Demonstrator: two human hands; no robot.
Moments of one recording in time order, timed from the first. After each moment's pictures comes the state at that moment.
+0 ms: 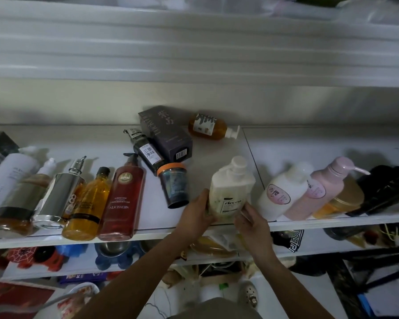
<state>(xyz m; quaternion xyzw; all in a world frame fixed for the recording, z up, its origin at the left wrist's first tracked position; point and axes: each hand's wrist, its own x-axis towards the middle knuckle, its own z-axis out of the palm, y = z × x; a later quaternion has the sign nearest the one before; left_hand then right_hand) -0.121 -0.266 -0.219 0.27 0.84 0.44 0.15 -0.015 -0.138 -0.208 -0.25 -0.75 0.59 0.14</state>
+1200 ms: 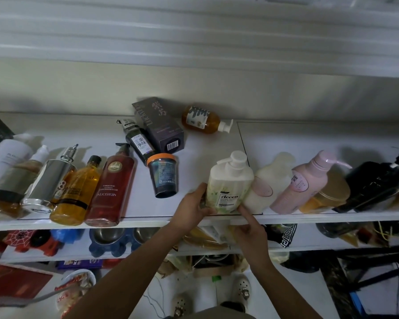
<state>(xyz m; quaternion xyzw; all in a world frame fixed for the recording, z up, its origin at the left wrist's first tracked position) -0.107 -0.244 -0.223 0.27 0.82 0.48 0.15 0.022 -0.118 -0.219 -0.30 -0.76 0.57 0.11</state>
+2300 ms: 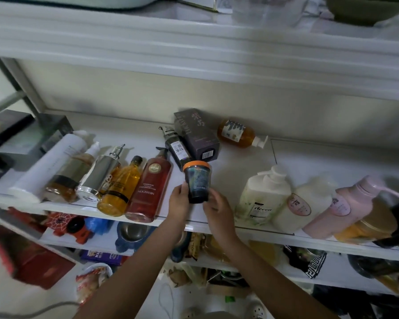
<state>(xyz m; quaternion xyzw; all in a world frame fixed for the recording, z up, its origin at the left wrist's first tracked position) -0.138 -0.311 -0.199 -0.14 0.73 0.67 0.11 -0.077 -0.217 -0.205 -0.16 -0.80 0.57 0.05</state>
